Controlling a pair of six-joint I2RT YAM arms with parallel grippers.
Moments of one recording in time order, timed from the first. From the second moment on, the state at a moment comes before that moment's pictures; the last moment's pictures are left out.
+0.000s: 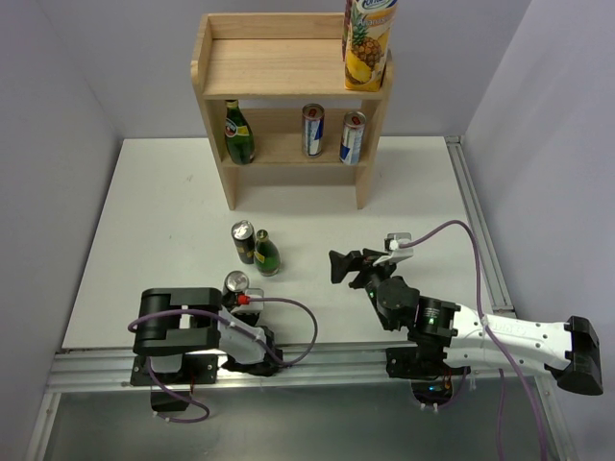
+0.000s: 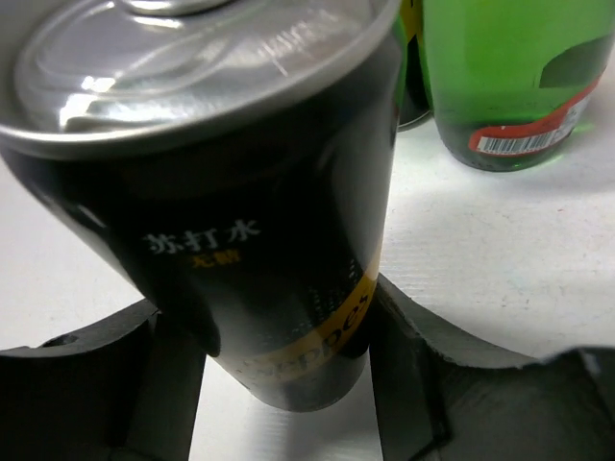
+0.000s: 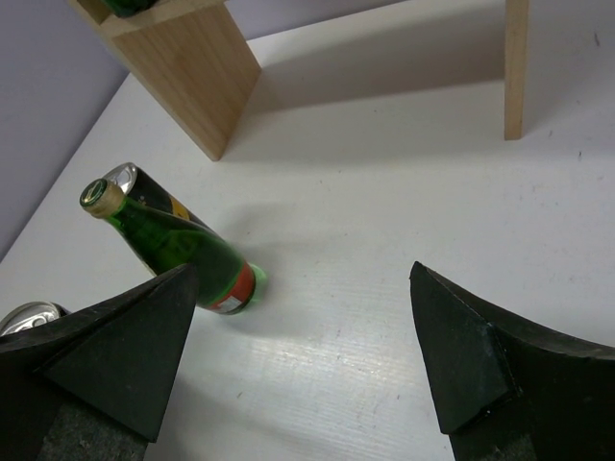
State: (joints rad) left arm -1.54 1.80 0.59 -1.08 -1.39 -1.96; right arm 1.23 0.67 0.40 0.10 0.93 0.54
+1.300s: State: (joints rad) left arm -1.35 1.22 1.45 -0.71 -1.27 -0.82; right arm 1.23 0.58 0.40 0.01 0.96 0.54
